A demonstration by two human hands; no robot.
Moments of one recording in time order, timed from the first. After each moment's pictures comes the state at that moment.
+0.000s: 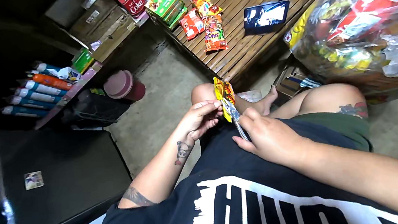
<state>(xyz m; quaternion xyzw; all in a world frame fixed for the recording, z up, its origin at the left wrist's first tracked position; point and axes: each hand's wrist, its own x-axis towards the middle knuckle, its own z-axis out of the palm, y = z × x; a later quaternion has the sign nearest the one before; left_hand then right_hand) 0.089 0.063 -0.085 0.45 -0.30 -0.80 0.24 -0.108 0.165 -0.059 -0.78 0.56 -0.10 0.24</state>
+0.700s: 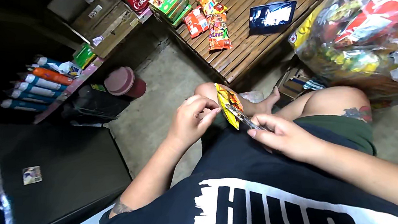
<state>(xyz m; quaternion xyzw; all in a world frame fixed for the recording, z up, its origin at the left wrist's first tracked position) 0.120 0.069 -0.068 0.33 -0.86 -0.23 0.31 -0.131 0.164 -0.053 -0.56 0.51 -0.28 0.59</state>
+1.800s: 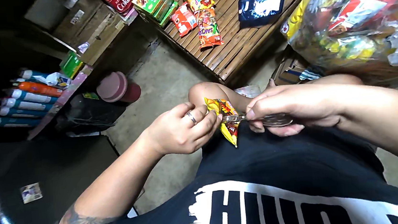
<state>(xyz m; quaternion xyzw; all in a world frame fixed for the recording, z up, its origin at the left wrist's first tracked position) 0.133 0.044 -0.031 -0.05 -0.96 0.23 0.16 -0.155 0.107 0.005 -0.44 0.43 -0.11 0.78</state>
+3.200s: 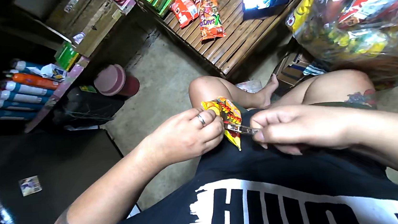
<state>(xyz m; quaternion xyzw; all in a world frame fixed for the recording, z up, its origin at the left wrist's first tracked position) 0.129 0.062 -0.022 -0.04 -0.99 0.13 0.10 -0.145 0.131 -0.005 -0.48 0.40 -0.10 0.77</state>
